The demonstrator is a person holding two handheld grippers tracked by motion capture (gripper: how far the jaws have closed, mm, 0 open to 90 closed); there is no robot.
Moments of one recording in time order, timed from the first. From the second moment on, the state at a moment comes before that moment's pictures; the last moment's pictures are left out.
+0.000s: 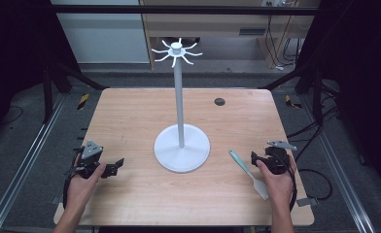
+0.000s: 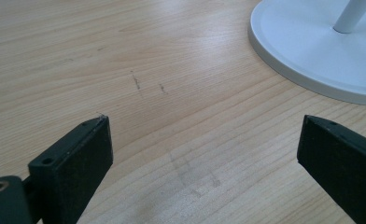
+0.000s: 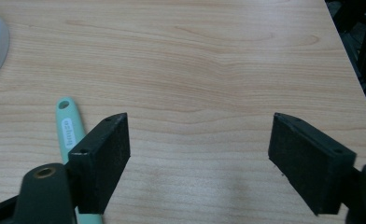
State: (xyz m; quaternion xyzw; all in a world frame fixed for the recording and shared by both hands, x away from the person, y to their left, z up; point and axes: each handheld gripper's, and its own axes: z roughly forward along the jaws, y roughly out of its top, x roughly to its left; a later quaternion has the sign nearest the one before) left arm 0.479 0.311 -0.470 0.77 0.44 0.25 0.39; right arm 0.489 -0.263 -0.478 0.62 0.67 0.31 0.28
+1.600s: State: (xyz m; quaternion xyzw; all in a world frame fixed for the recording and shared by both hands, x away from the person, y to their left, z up) left arm 0.476 0.300 -0.472 0.79 0.42 0.24 0.37; right arm 0.516 -0.213 -0.487 0.55 0.76 0.28 0.20
